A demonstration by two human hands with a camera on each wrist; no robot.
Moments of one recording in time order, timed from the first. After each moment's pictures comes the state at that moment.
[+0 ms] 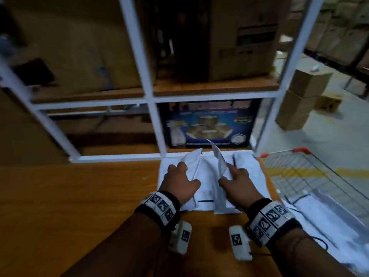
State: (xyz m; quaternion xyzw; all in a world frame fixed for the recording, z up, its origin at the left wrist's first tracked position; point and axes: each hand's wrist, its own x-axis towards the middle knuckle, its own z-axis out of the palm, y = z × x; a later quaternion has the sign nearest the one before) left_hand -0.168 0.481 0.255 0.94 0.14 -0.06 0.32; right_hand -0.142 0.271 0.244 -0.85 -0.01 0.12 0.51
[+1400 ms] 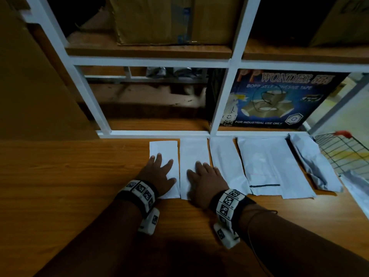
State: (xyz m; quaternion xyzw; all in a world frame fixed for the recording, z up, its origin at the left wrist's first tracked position) left_hand -0.184 0.802 0.134 0.98 0.02 -0.21 0.05; right_hand -0.181 0.587 0.149 -0.95 -0.26 0.16 0.01
